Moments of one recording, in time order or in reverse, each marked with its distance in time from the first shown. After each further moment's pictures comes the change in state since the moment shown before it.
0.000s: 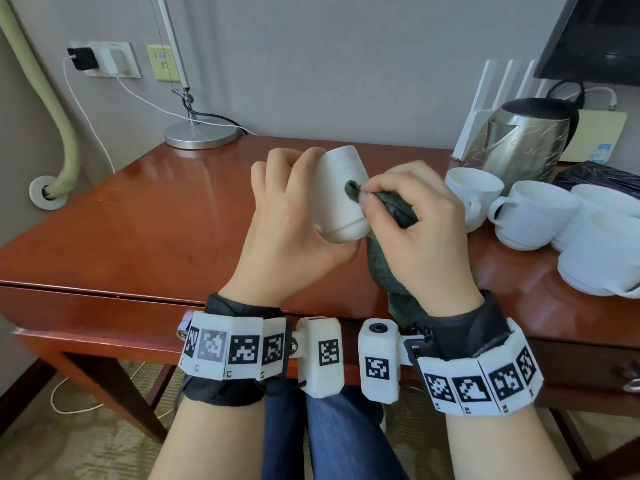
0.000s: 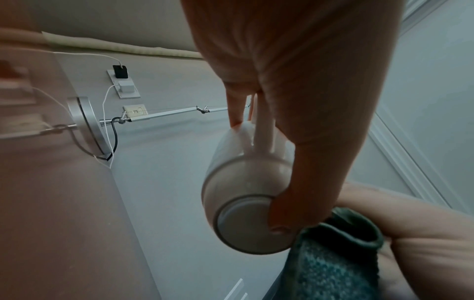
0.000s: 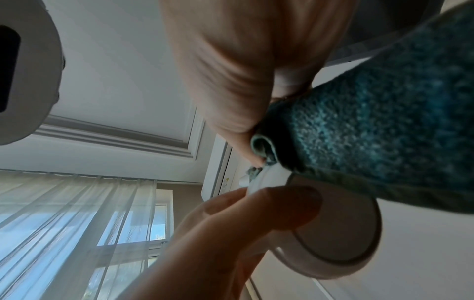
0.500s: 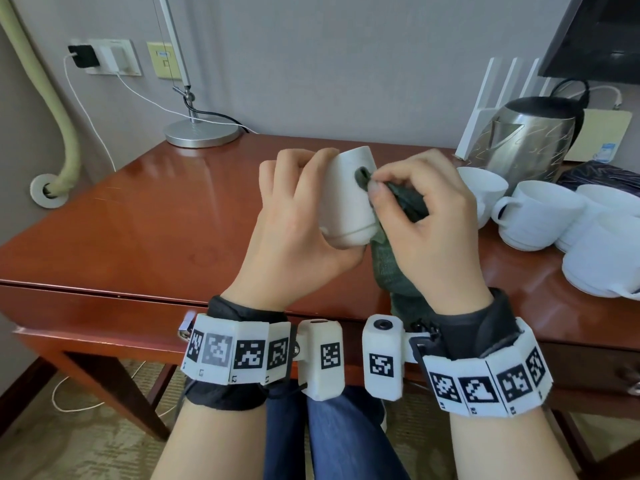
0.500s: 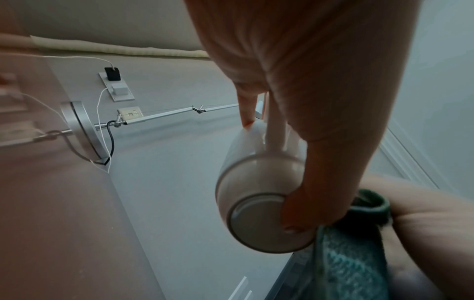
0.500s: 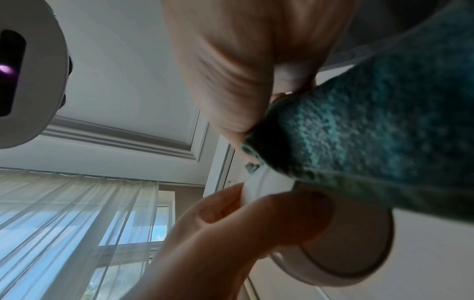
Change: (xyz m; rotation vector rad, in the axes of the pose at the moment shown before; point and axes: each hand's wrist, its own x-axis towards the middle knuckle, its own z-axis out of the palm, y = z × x) left_hand -0.001 0.005 -0.003 0.005 -0.029 0.043; right_hand 0.005 -0.002 -0.003 -0.005 0.026 0.006
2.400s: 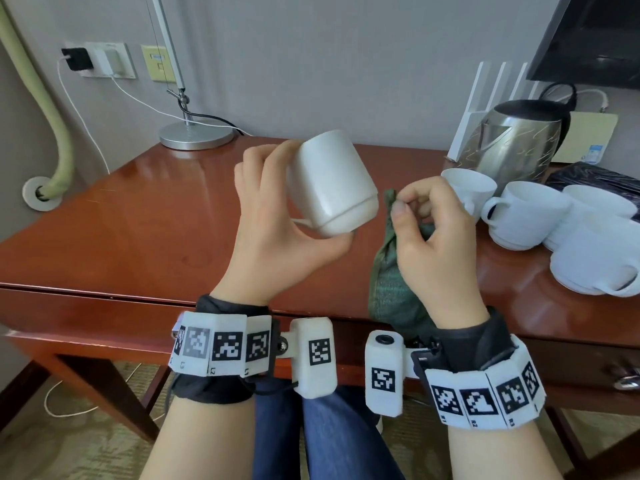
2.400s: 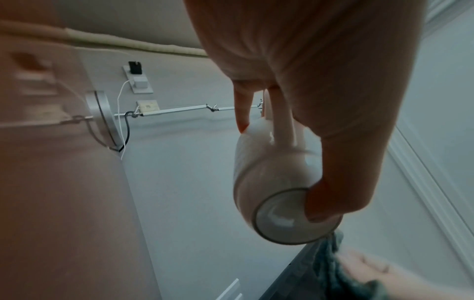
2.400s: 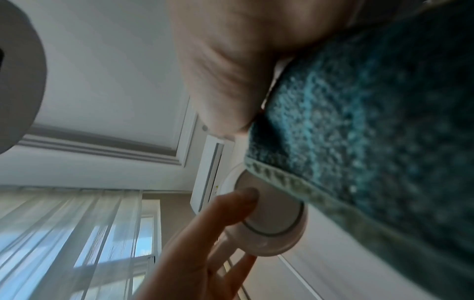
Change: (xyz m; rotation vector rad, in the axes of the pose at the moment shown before) left_hand -0.001 -0.009 0.001 -0.118 0.091 -0.054; right_hand -0.019 0.011 -0.010 0.022 -0.002 0.219
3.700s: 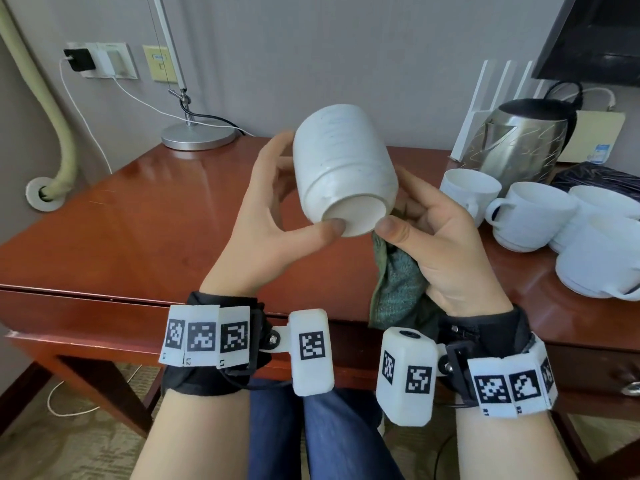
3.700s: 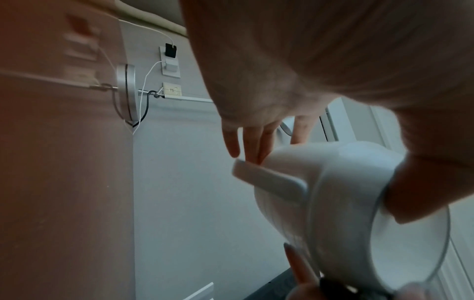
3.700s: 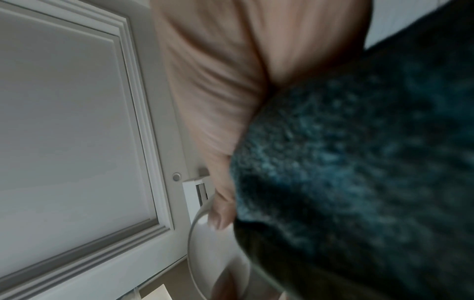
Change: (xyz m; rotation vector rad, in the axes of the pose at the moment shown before) left_hand 0.008 -0.006 -0.011 -0.659 -0.209 -0.227; right_hand 0.009 -0.009 -0.006 0.861 -0.321 0.416
